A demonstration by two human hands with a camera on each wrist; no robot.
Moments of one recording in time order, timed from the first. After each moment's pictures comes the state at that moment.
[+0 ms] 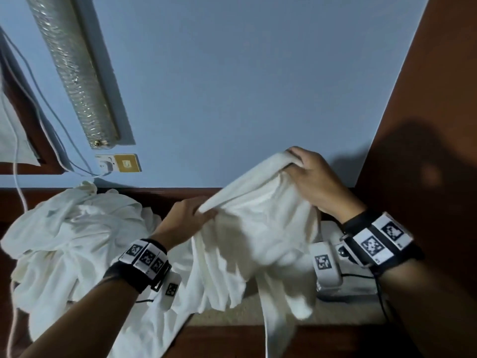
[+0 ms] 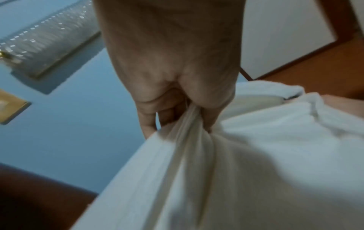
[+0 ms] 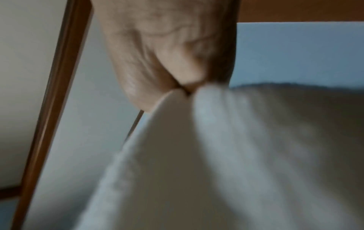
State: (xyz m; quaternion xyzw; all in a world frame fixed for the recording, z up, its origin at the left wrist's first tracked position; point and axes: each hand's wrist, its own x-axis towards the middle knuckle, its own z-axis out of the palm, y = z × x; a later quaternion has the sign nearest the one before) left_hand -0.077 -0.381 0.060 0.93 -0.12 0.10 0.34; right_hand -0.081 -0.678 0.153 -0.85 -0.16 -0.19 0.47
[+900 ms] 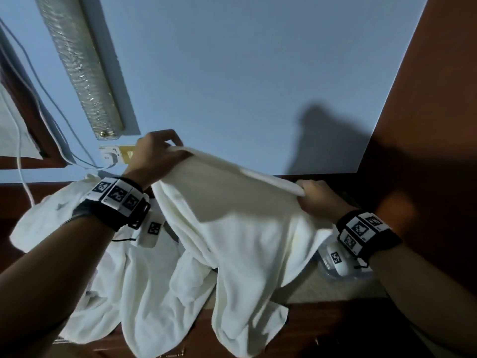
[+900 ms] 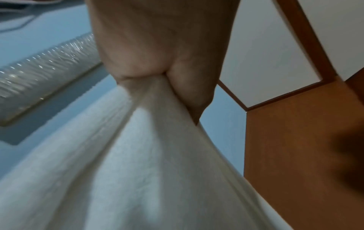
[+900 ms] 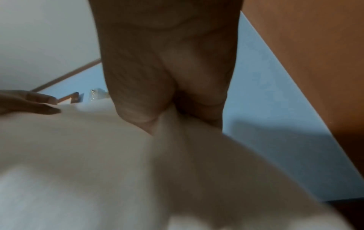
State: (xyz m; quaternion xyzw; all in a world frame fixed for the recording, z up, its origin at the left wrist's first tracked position) left_hand -0.048 -0.291 0.153 0.90 -0.04 0.23 0.36; right_hand -0.075 -0.669 0.073 -0.97 -0.07 -0.03 0.21
